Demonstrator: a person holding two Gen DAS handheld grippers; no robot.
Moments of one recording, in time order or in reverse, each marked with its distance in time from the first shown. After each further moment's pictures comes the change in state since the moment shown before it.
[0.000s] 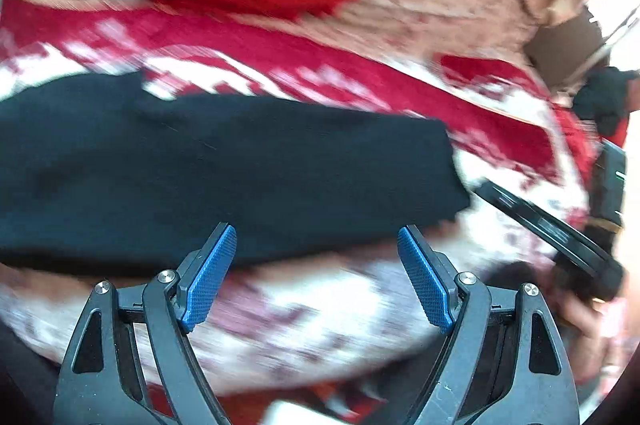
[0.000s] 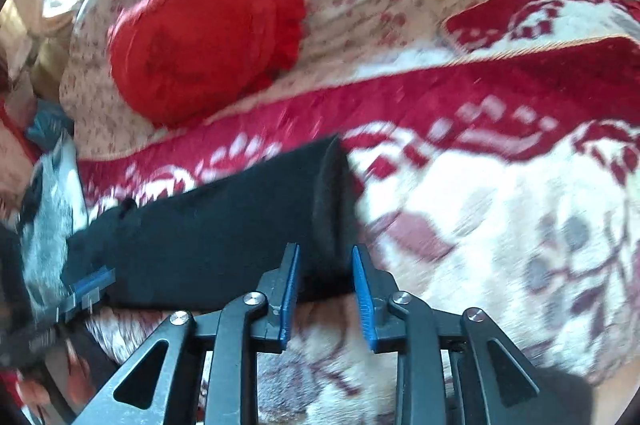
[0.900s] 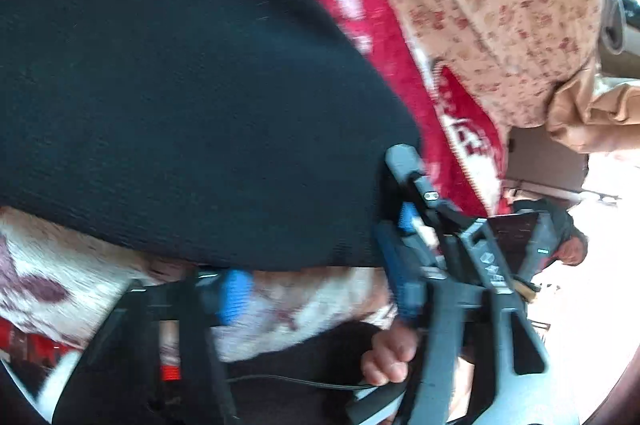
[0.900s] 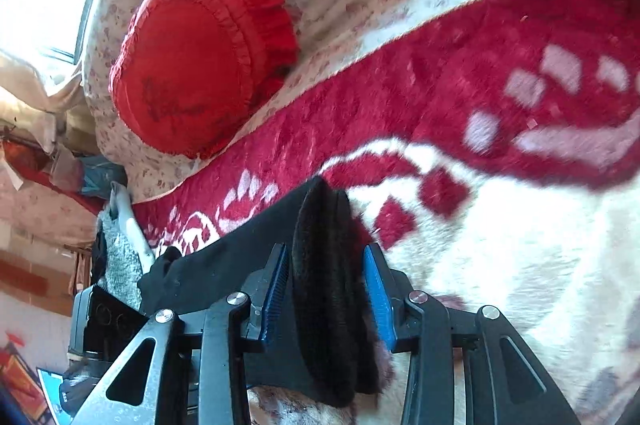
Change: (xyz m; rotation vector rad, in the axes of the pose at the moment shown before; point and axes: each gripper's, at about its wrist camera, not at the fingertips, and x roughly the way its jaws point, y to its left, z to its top) left arm 0.102 -0.010 0.021 -0.574 0.217 -0.250; right arm 0.078 -0.045 0.044 0.196 0.144 0.338
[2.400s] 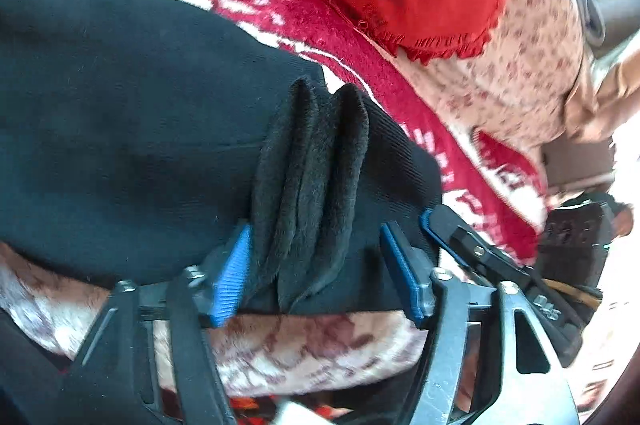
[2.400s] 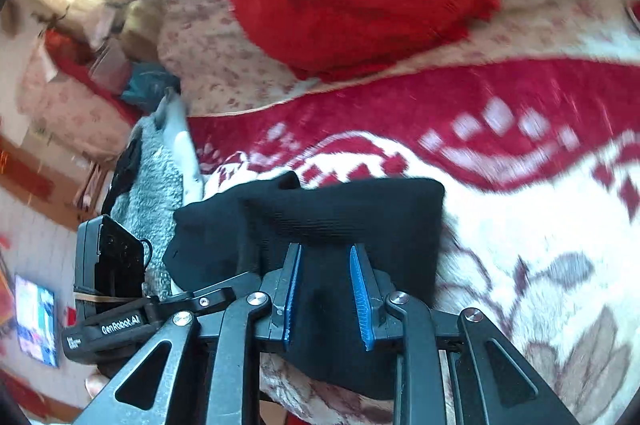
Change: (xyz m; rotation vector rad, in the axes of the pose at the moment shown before) left arm -0.152 0.083 0.044 0.255 -0.292 0.210; right arm 0.088 0.167 -0.061 -0.249 0.093 0.106
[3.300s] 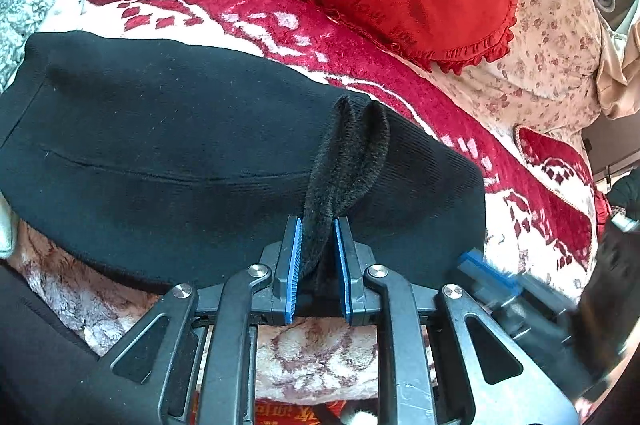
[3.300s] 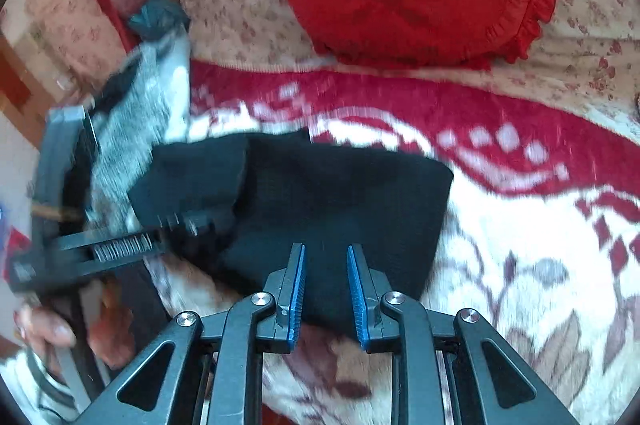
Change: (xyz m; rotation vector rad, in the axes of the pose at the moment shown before) left arm -0.022 0.016 -0.008 0.077 -0.099 0.175; right arm 0.005 0.038 -0.038 -0.317 0.068 -0.201
